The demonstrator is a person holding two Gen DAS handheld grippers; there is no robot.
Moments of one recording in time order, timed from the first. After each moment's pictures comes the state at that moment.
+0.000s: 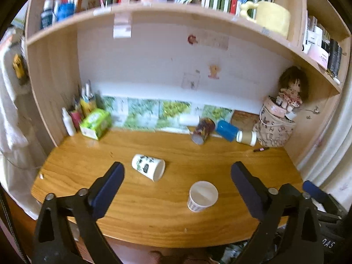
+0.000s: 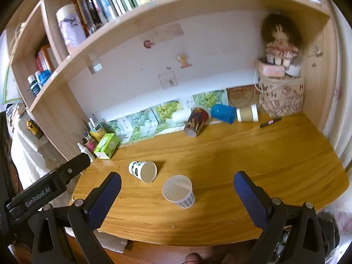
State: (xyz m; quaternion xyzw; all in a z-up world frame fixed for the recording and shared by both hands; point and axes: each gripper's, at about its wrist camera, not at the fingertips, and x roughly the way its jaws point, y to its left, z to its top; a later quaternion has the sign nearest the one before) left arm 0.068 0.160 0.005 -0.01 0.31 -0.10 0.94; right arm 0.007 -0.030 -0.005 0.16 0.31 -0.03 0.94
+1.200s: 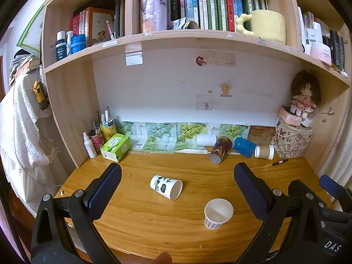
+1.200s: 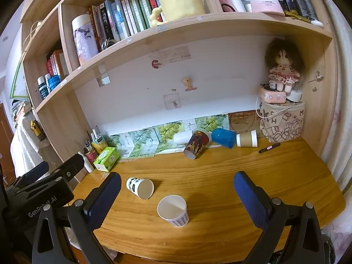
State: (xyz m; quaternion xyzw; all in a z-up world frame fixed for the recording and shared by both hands) left arm 0.052 0.143 0.012 0.03 0.24 -0.04 0.97; right arm 0.001 -0.037 -0.002 0.14 0.25 -0.03 0.96
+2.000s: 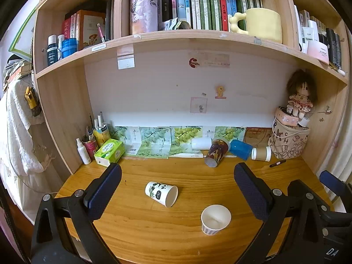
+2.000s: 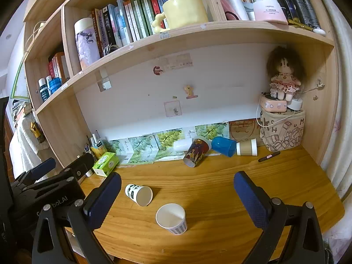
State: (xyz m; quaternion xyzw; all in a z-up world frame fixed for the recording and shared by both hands) left arm 0.068 0.137 0.014 0.03 0.23 -0.06 0.97; right arm 0.007 -0.035 0.005 0.13 0.23 -0.02 0.96
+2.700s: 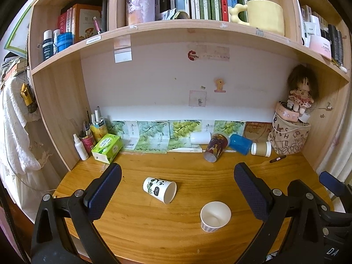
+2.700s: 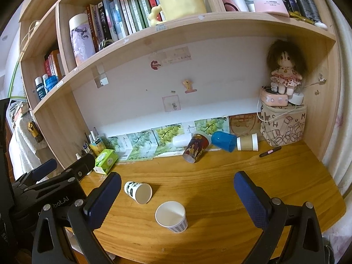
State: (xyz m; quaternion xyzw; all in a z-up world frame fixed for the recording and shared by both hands) left arm 0.078 0.137 0.007 0.04 0.25 -0.07 0.96; right arm 0.017 -0.038 -0.001 0.14 0.25 -0.03 0.96
